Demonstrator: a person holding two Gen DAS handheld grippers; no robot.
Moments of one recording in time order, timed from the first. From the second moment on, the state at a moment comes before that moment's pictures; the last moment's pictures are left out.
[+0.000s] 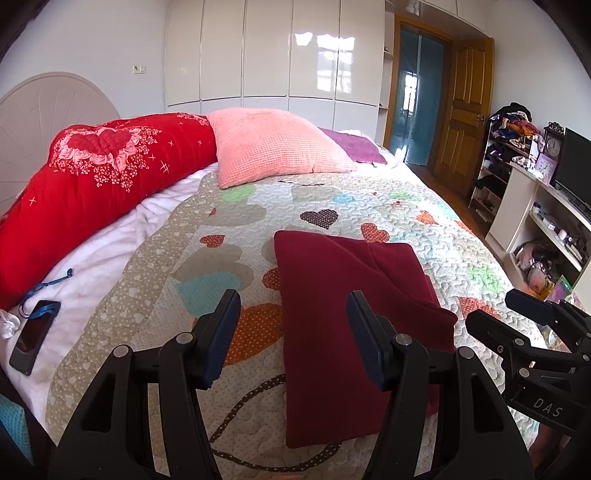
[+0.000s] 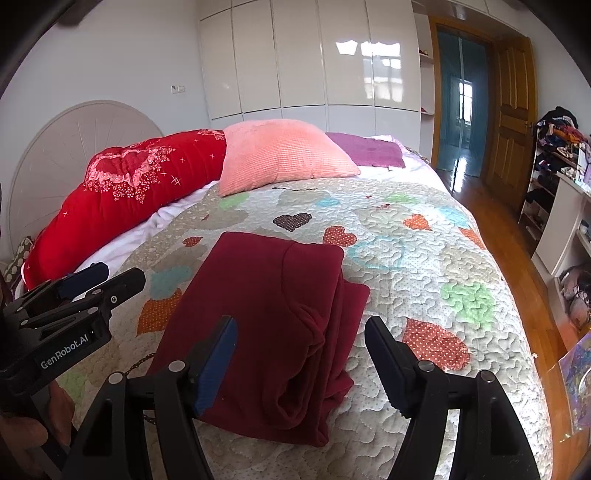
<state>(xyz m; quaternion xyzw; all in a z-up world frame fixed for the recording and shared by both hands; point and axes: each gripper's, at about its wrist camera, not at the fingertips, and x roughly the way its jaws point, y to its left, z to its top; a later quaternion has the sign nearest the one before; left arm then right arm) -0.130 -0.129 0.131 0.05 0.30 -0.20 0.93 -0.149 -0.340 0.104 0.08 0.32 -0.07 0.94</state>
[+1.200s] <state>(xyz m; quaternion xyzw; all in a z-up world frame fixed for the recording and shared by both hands) -0.124 -0.132 0.119 0.07 0.30 -0.19 0.93 -0.142 -0.341 0.096 0.08 0.33 -0.08 0.94</state>
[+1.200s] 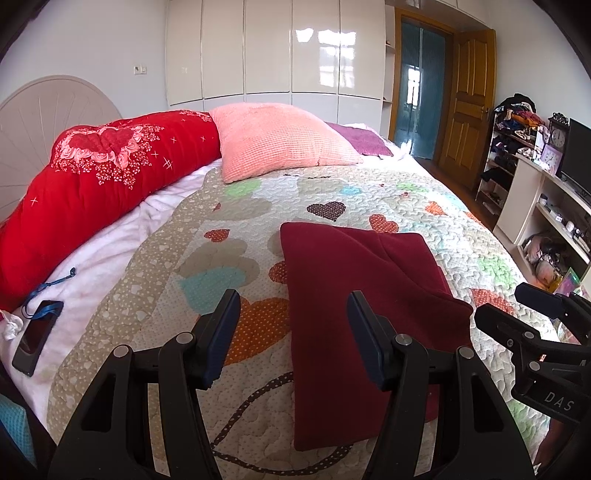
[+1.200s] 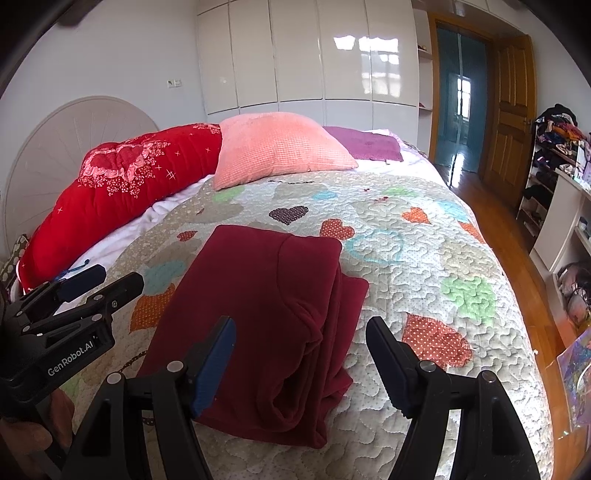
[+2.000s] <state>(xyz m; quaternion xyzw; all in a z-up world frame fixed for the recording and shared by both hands) -0.123 -0.133 0.116 0.07 0.31 -0.19 0.93 -0.139 -0.342 0.089 0.09 0.34 -0.08 0.93</state>
